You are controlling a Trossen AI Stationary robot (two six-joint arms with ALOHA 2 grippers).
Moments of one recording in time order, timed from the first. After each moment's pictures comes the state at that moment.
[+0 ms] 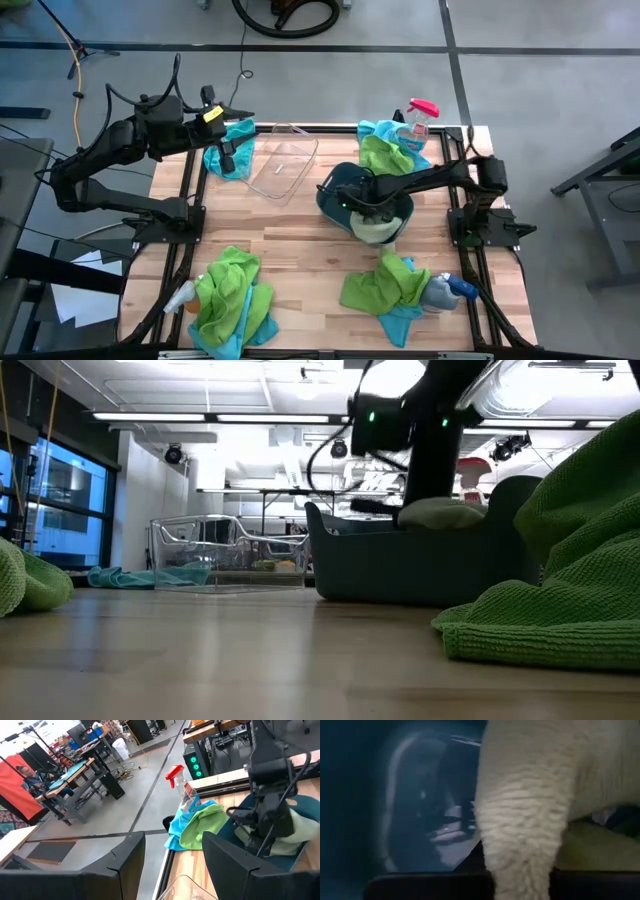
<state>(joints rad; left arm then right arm) 0.22 0.99 1.43 -0.69 -0.25 0.44 -0.06 1.84 1.16 -0.71 0.19 1.83</state>
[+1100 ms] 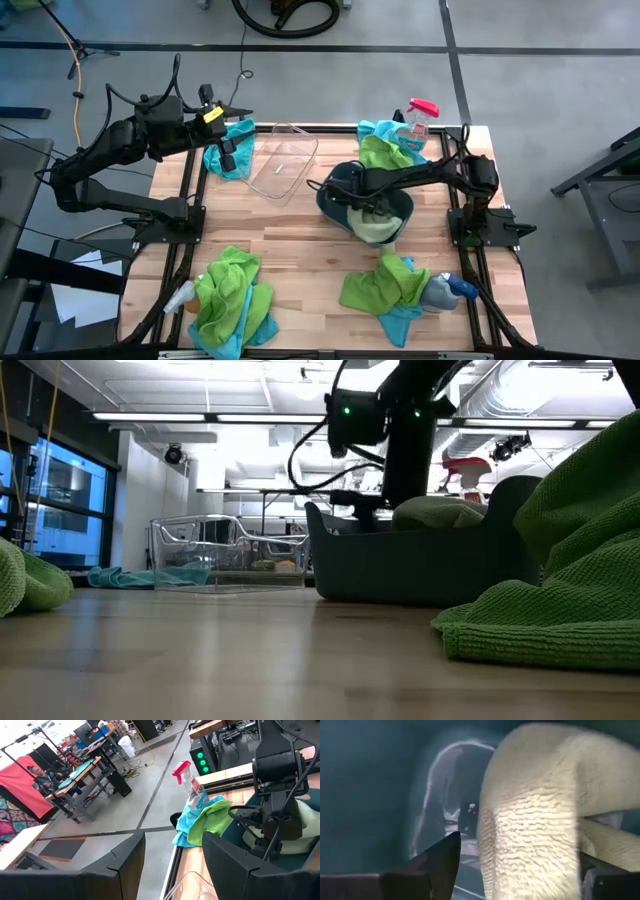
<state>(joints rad) 0.22 0.99 1.43 -0.69 -0.29 0.47 -0.09 1.90 1.34 -0.84 0.22 1.75</state>
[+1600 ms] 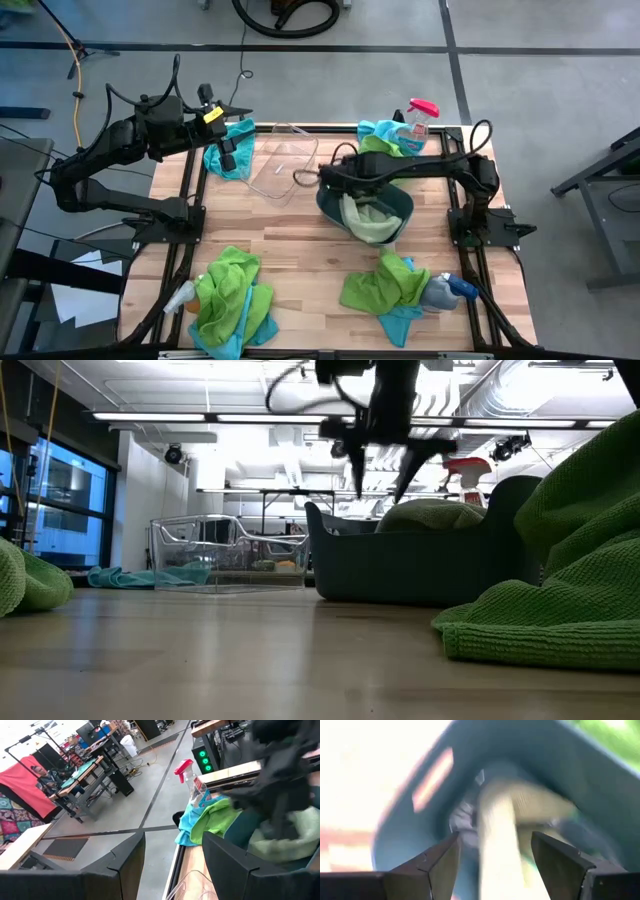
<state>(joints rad) 0.22 0.99 1.43 -0.69 -0.30 0.48 -0.05 1.90 1.71 -1.23 0.23 1.38</state>
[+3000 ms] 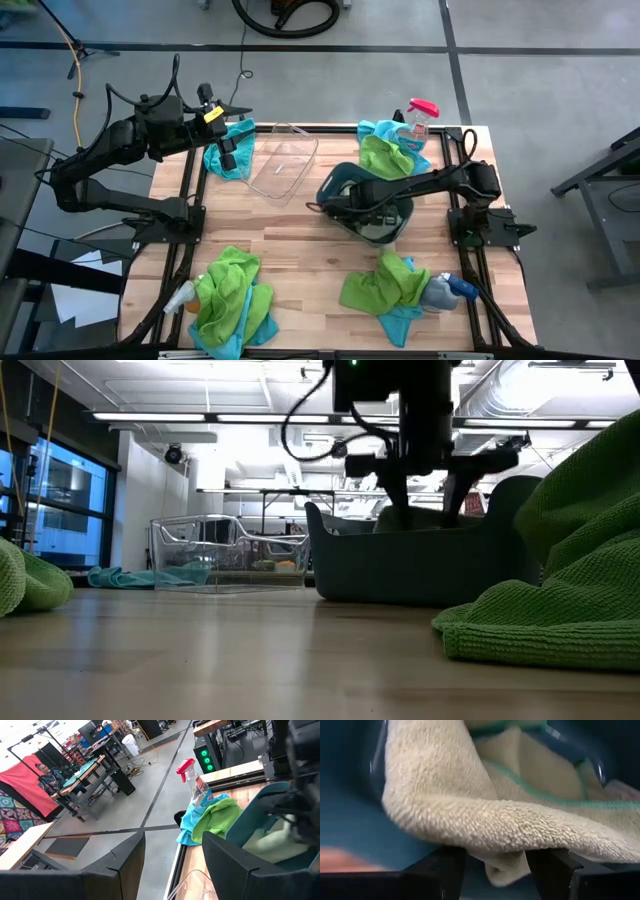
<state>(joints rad) 0.22 0.99 1.43 -0.69 -0.31 0.48 0.04 1.90 1.47 -1.14 0.13 1.71</state>
